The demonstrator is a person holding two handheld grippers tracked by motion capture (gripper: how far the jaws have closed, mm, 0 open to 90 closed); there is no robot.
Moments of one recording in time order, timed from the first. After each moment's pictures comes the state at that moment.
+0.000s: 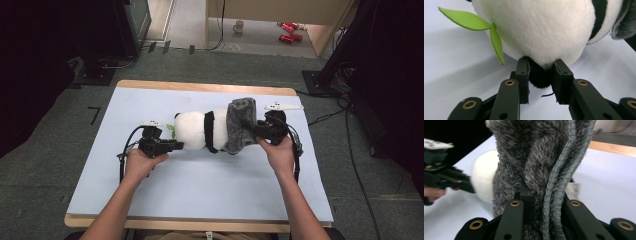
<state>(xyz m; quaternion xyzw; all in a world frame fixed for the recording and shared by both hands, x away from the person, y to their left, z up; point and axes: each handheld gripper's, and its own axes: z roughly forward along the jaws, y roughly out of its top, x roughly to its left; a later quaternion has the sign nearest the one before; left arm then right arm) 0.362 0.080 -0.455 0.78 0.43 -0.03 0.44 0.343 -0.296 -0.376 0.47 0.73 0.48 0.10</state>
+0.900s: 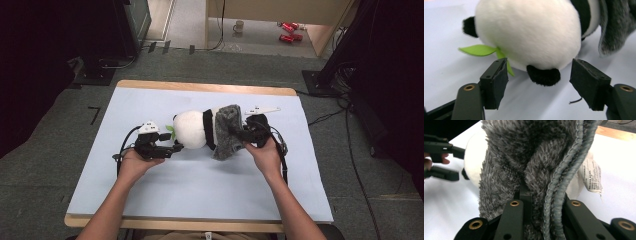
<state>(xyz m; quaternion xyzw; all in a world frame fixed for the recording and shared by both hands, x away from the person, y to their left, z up) 0.352 0.085 -0.455 0.81 0.33 0.08 0.47 0.357 -0.262 -0.401 0.45 0.77 0.43 0.10</state>
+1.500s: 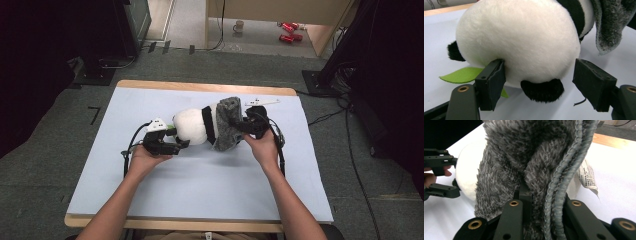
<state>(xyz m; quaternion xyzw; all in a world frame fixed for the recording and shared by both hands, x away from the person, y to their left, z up) 0.371 0.068 -0.464 0.80 0.33 0.09 0.49 0.382 -0.263 -0.401 0.47 0.76 0.44 0.11</state>
